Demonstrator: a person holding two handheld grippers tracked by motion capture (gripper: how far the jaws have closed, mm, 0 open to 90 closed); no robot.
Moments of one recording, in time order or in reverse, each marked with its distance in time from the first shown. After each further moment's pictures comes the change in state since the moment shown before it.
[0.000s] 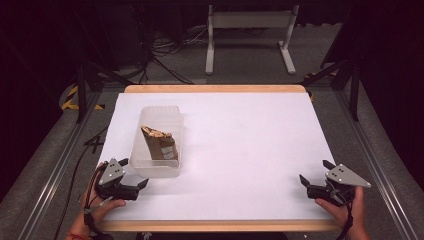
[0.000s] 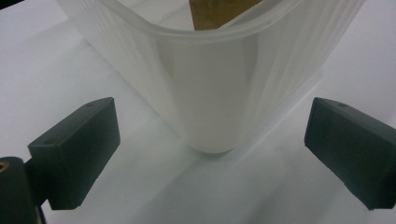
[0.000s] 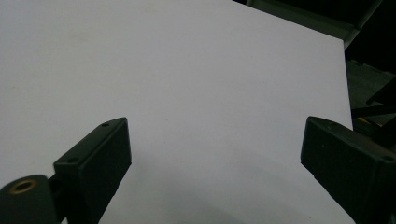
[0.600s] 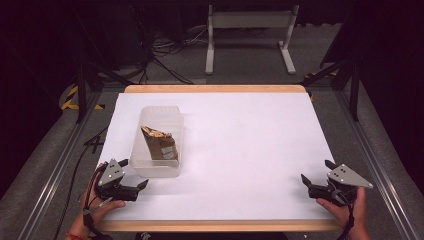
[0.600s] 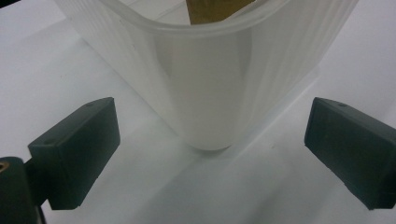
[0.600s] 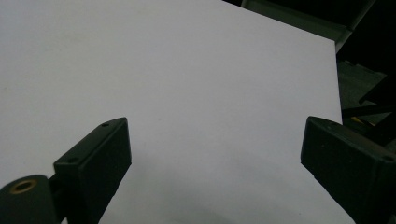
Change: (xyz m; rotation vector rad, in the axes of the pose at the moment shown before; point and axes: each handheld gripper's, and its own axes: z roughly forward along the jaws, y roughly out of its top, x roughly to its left) left arm -0.001 -0.001 -0.001 -0.001 -0.007 0.001; right arm -0.002 0.000 -0.002 -0.006 -0.017 0.001
